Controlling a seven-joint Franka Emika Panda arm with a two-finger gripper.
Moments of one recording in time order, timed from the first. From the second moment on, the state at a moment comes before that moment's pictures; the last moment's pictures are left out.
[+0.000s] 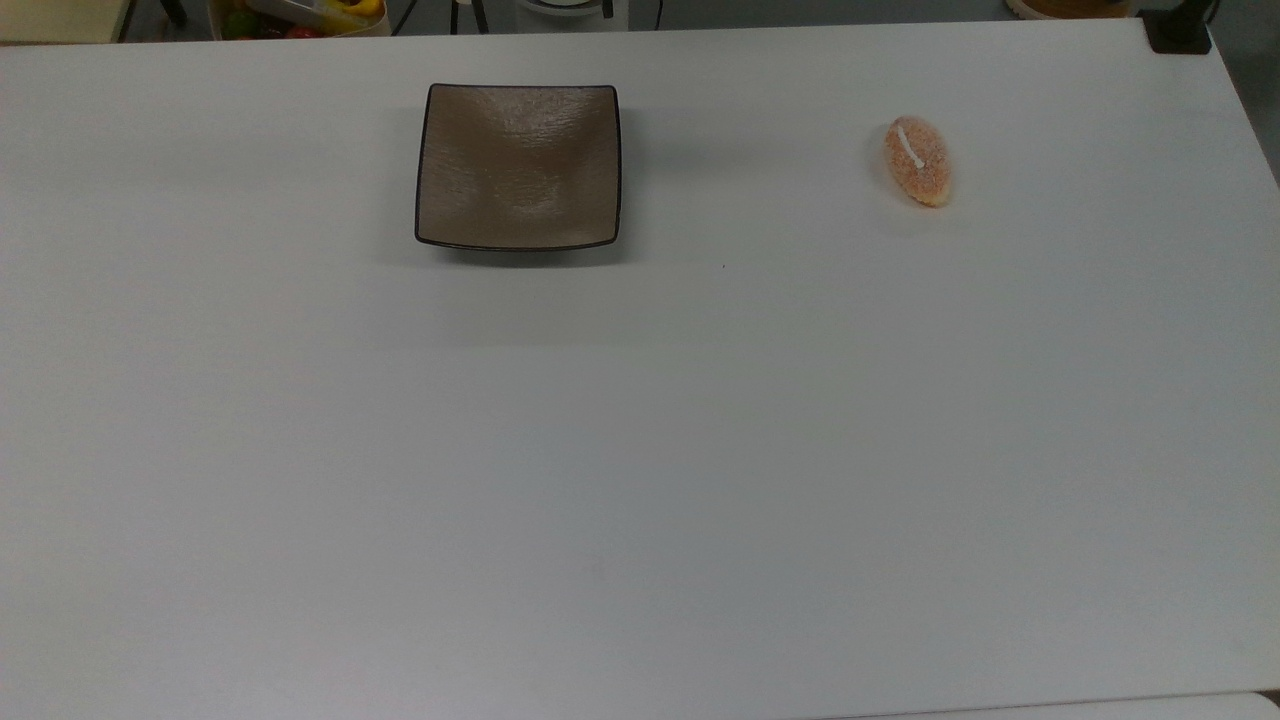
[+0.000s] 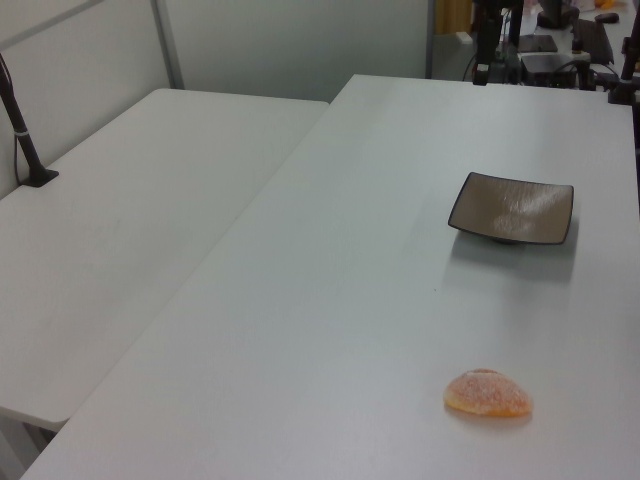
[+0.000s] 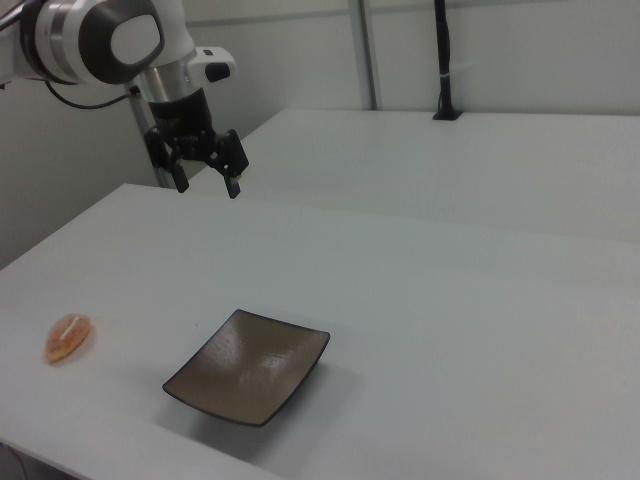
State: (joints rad) arm 0.16 -0.06 -0.05 -1.68 0.03 1.71 -0.11
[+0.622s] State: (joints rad) arm 0.19 -0.06 -0.05 -1.69 0.04 1.71 -0.12
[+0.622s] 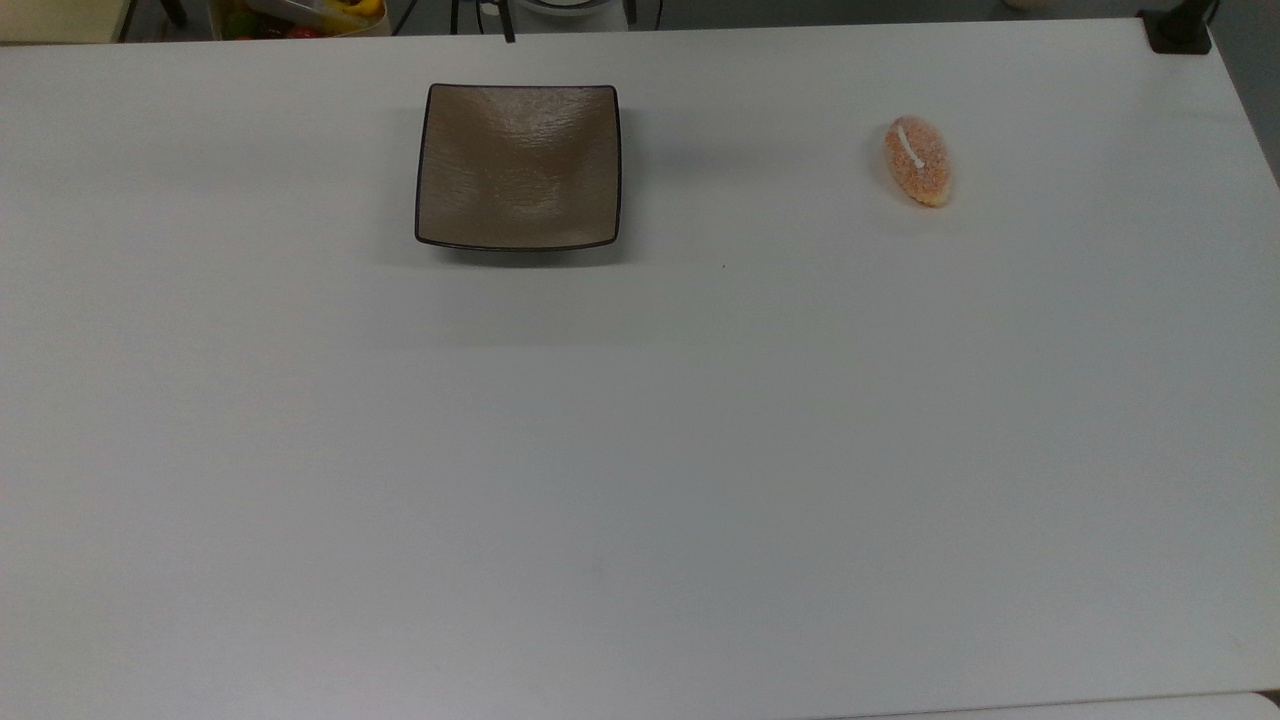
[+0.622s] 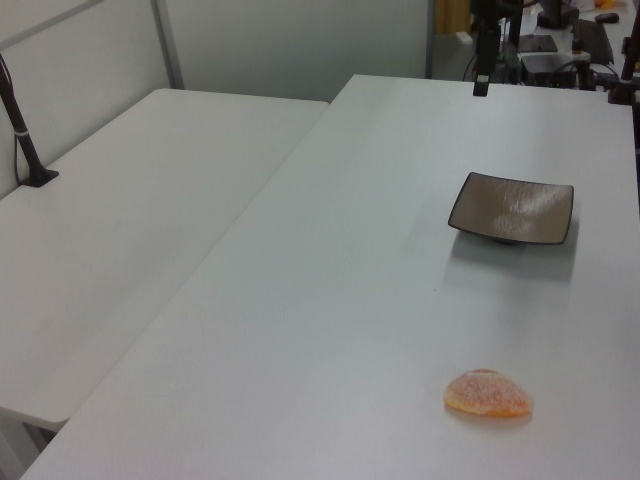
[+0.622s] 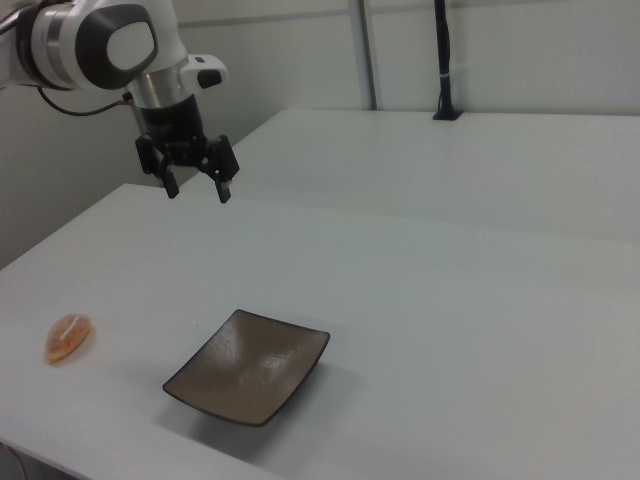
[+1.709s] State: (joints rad) arm 0.43 -0.03 -0.03 -1.66 0.04 1.70 0.01
